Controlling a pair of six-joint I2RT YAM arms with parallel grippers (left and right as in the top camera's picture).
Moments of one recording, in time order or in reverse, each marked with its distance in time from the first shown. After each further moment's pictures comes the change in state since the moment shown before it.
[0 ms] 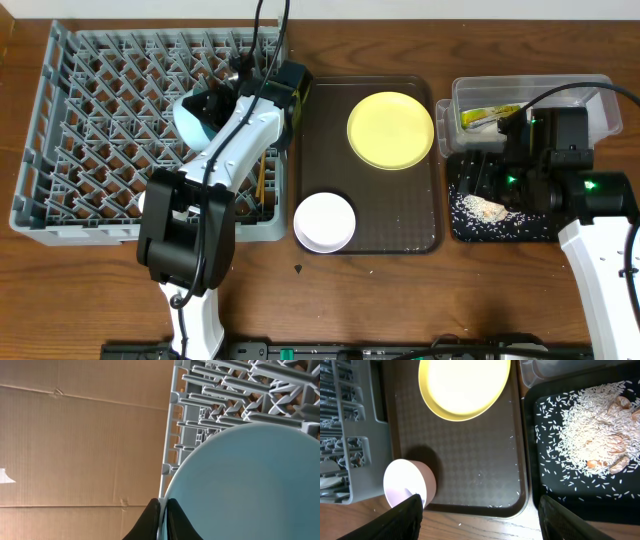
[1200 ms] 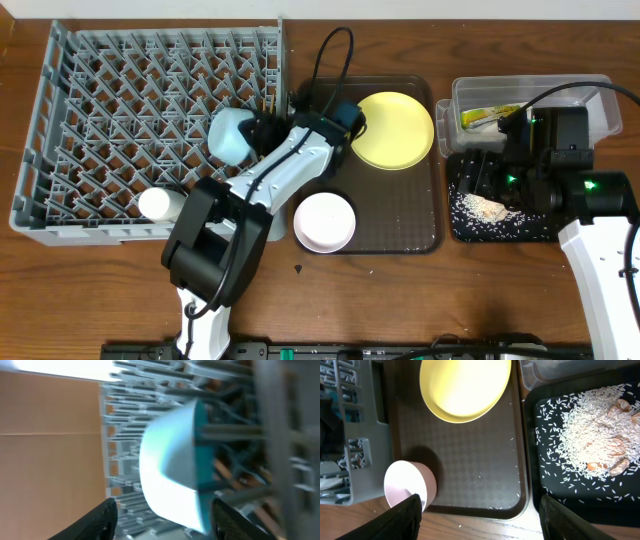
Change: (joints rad) left arm -0.229 0.000 -0.115 0.057 0.260 -0.027; right arm 0.000 0.000 0.000 0.008 0.000 0.000
